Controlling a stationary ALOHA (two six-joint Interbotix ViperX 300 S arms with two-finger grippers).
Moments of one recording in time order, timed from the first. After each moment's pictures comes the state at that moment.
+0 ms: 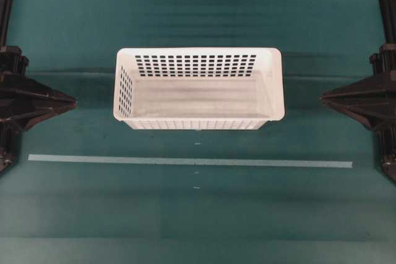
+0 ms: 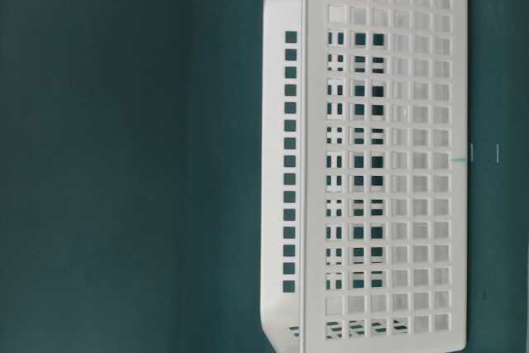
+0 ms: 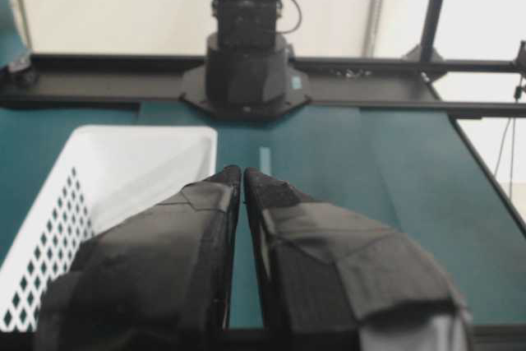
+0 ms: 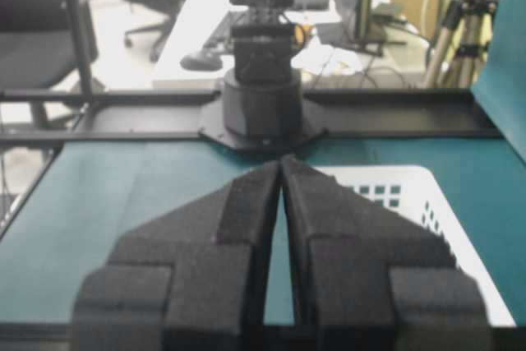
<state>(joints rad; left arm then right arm) 0.00 -0.97 1.17 0.00 -0.29 0.00 0.00 -0.96 1.17 0.00 -0.29 0.00</state>
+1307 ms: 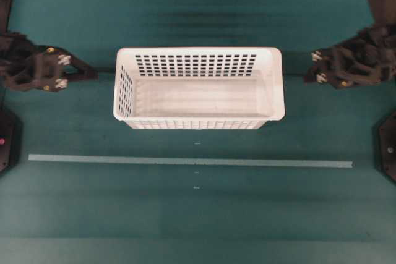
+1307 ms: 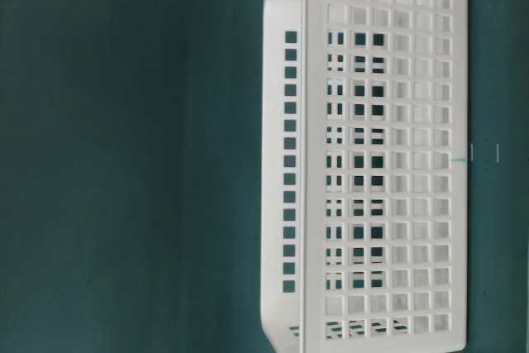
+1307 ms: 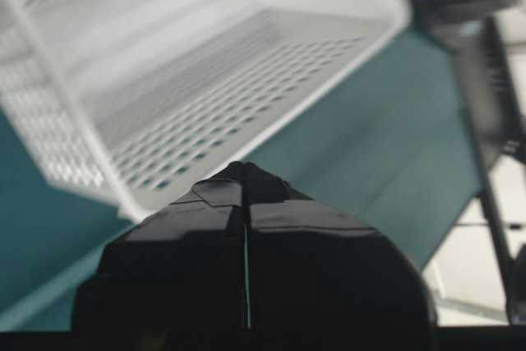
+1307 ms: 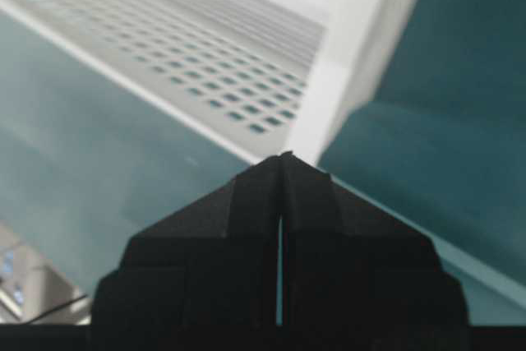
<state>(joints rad) 0.22 -0.69 0.79 0.02 0.51 -1.08 -0.37 -0.57 0.72 0.23 0.81 0.83</state>
